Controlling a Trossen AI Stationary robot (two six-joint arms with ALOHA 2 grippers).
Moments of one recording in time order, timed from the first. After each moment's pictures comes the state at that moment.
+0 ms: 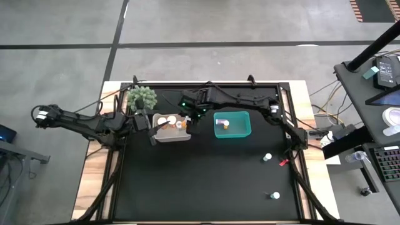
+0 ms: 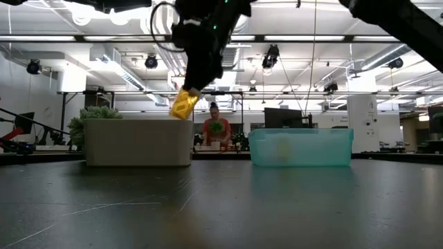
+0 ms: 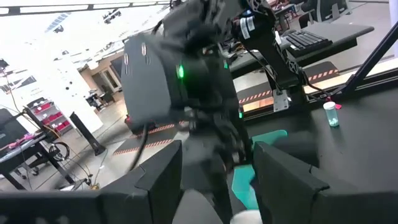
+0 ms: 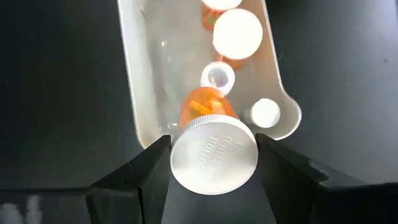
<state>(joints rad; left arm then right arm) -0.19 0.69 0.57 0.16 -0.53 0.43 -0.17 2.27 2.28 -1.10 -0.09 -0.09</state>
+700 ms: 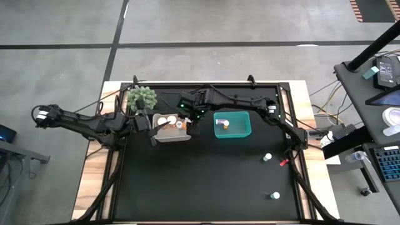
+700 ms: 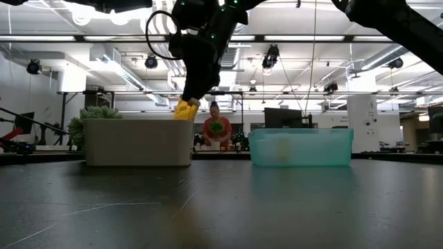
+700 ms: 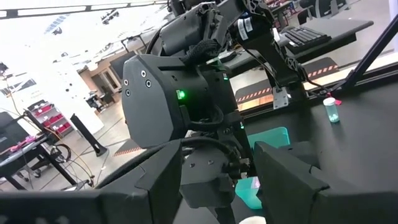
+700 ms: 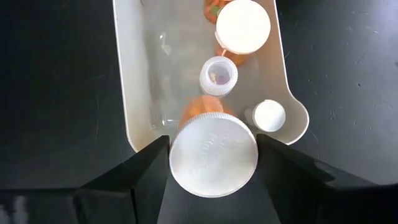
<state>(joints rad) -0.19 0.70 0.57 0.16 -0.53 0.45 -0.17 2.31 2.28 -1.08 -0.09 -0.14</state>
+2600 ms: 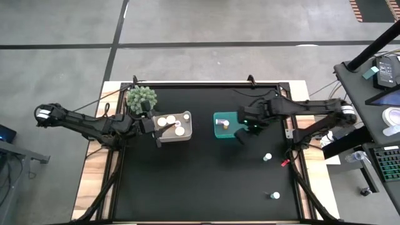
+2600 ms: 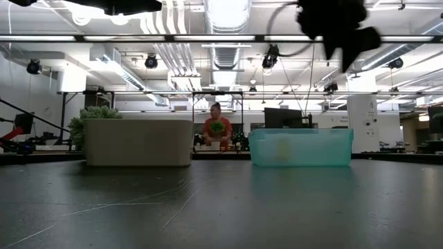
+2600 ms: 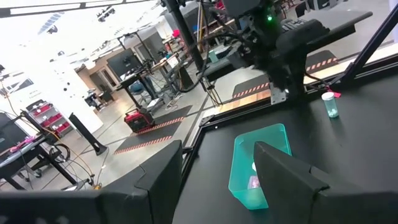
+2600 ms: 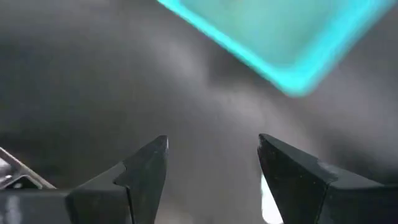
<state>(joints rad) -0.19 0.80 0.58 0.23 -0.53 0.46 -0.04 1.39 1.29 -1.21 -0.11 0.90</state>
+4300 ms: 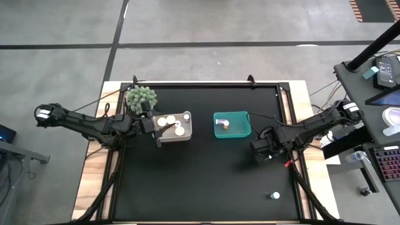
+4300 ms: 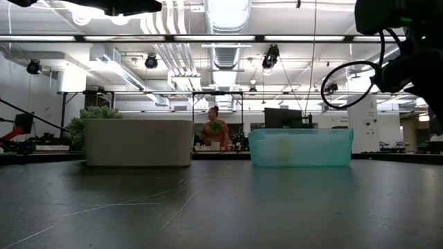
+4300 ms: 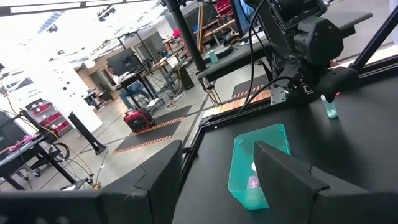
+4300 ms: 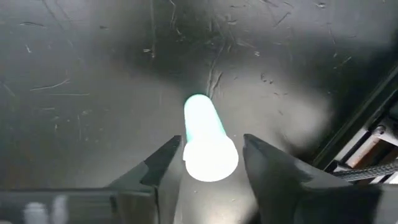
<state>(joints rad) -0.19 0.80 0.57 0.23 -0.53 0.45 0.28 1.29 0.76 -1.10 -0.16 1.42</state>
